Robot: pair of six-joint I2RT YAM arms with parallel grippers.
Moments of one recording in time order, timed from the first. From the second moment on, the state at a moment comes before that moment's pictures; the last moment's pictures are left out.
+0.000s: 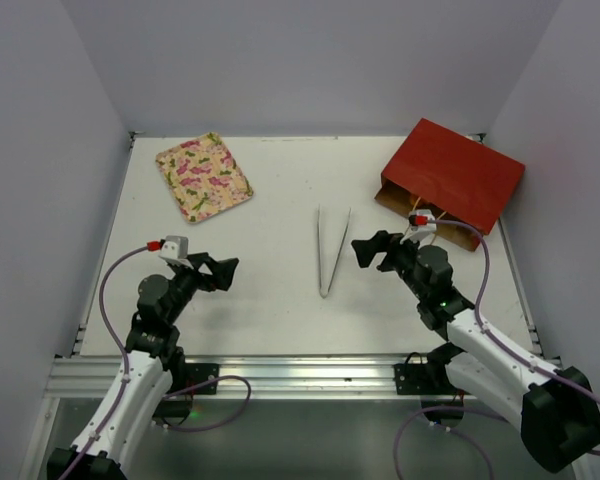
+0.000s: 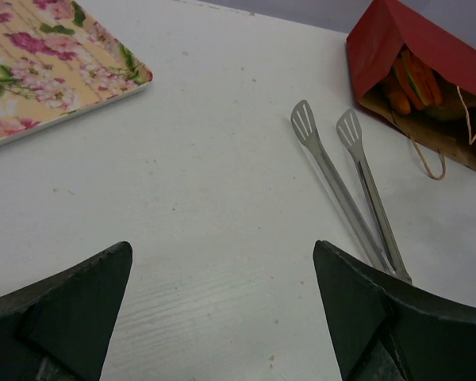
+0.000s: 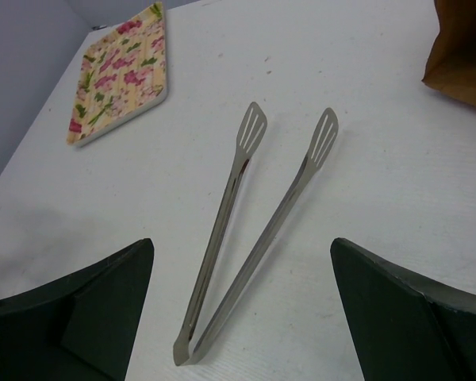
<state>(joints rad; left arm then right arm) -0.16 0.43 0.09 0.22 0.25 -0.37 0.44 0.88 0.32 0.37 -0.01 0.47</state>
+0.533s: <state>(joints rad) -0.16 0.51 0.09 0.22 0.25 -0.39 0.44 0.89 0.32 0.31 0.08 0.47</state>
